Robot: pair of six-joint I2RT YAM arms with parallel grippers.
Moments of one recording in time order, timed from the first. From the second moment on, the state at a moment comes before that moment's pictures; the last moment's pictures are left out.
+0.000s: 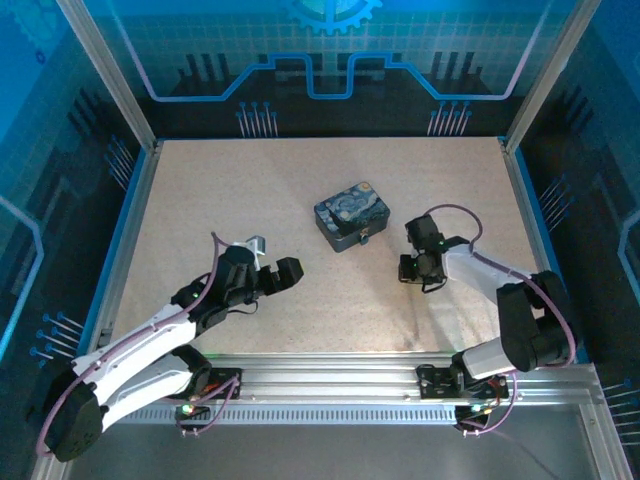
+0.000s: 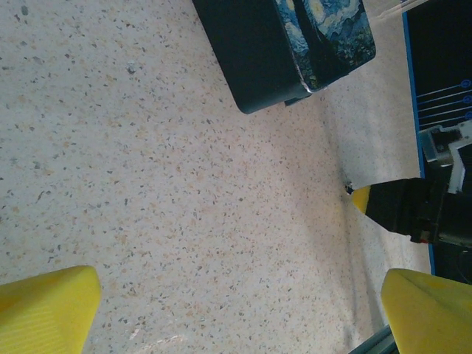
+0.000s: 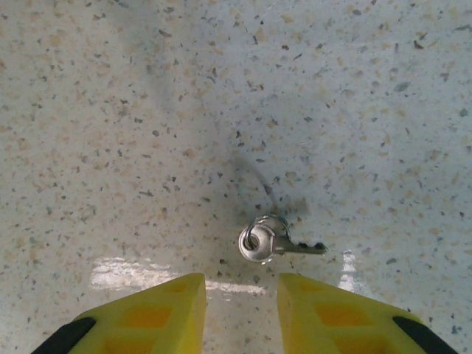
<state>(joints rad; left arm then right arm) -0.60 0.91 0.48 -0.19 0.11 -0.93 0.32 1.46 0.75 -0.56 0.02 0.40</state>
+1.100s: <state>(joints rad) -0.60 0.90 0.47 -0.19 0.11 -0.93 0.31 1.57 0.81 -0.57 0.05 0.41</state>
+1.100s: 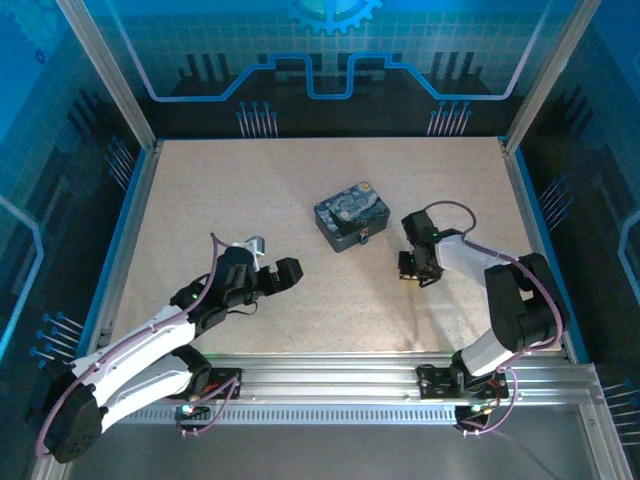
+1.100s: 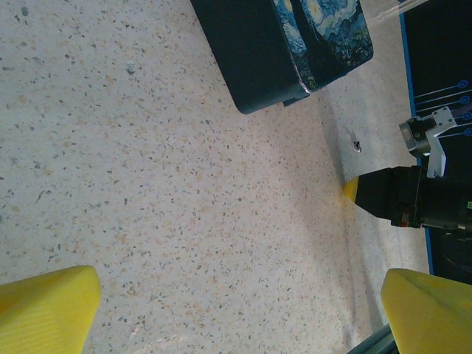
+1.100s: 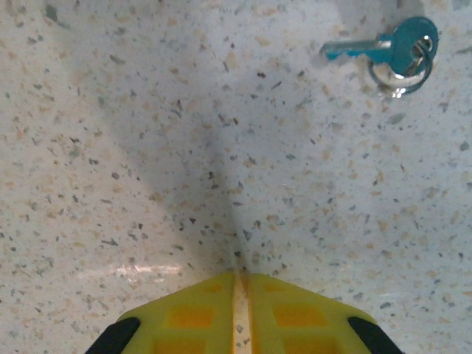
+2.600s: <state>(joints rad) -0.60 0.90 0.47 -0.20 0.11 -0.93 0.12 1.77 1.08 -0.65 -0.04 0.17</state>
